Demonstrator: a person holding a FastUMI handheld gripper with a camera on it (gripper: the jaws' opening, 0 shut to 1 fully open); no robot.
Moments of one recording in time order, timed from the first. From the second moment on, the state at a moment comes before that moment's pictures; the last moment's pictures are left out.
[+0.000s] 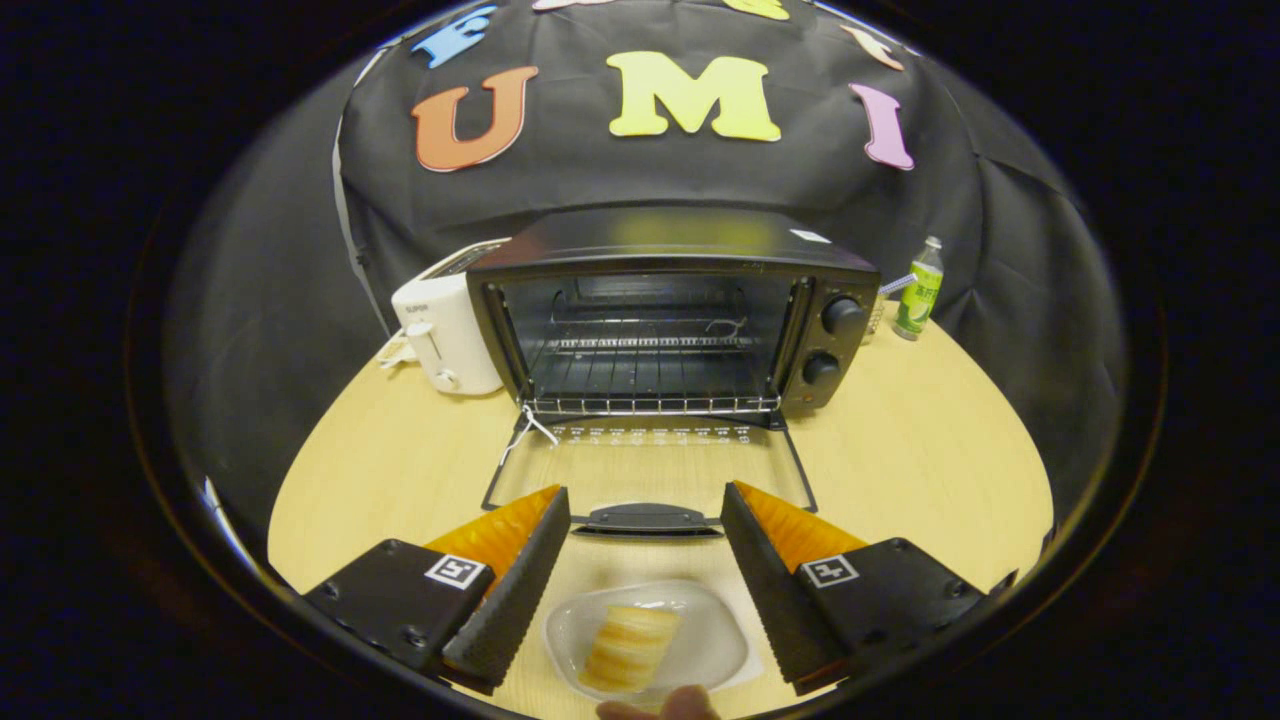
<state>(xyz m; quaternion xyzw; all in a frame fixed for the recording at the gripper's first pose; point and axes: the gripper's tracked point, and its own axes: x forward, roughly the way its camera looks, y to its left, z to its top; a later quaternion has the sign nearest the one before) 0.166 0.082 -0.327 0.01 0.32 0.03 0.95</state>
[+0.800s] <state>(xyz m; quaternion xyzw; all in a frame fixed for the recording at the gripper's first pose) 0.053 0.072 -0.411 0.05 0.41 0.02 0.91</state>
